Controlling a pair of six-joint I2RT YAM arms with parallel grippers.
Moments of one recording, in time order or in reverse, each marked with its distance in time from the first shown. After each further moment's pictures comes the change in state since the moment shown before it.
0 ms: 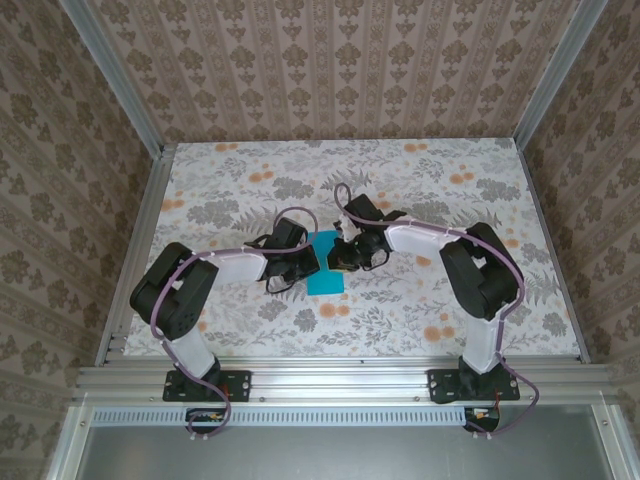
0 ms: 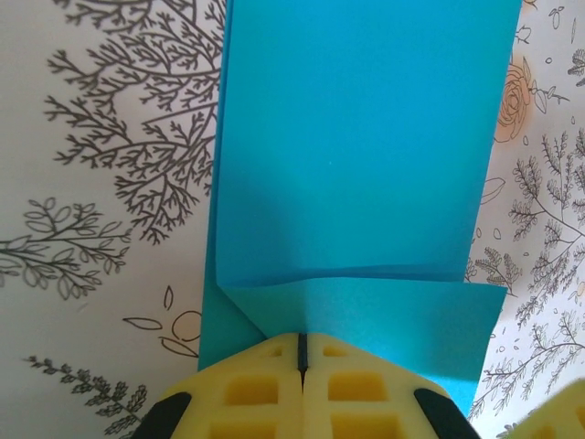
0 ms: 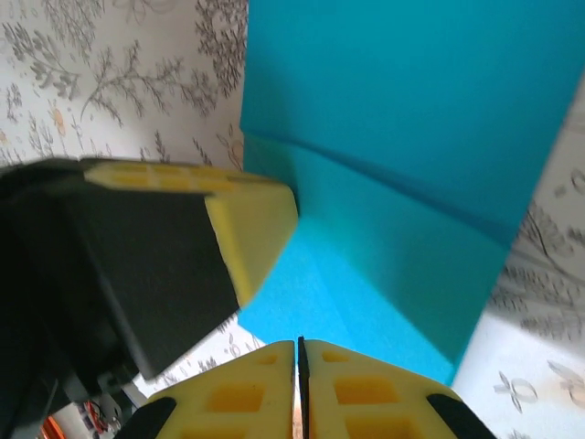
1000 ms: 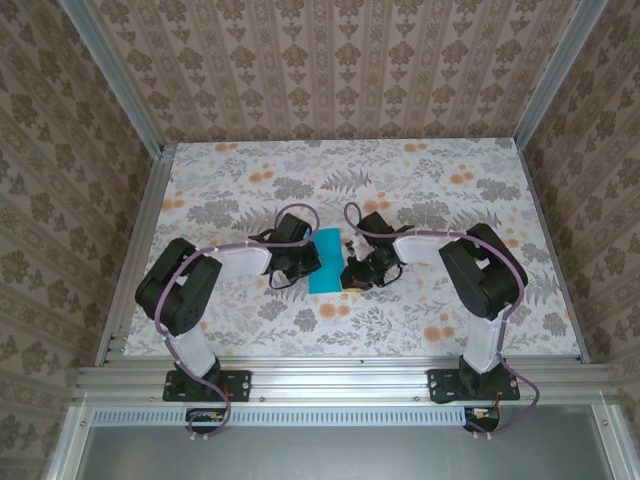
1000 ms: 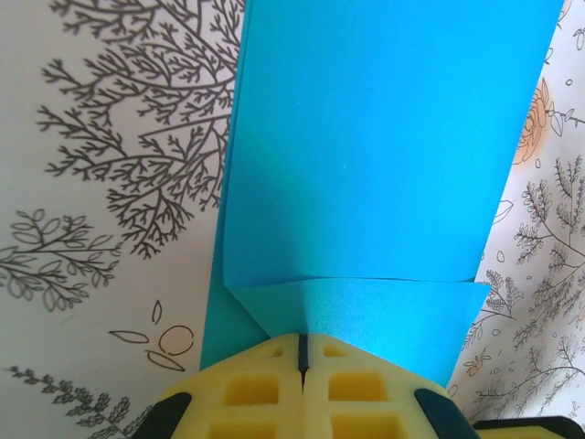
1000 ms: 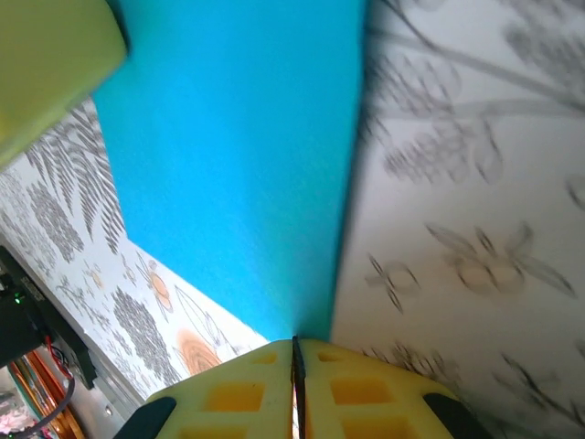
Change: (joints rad) left arm -0.003 0.038 0.074 -0.089 -0.014 -0.045; right arm -0.037 -0.047 -0.223 0.028 -0.082 -0.068
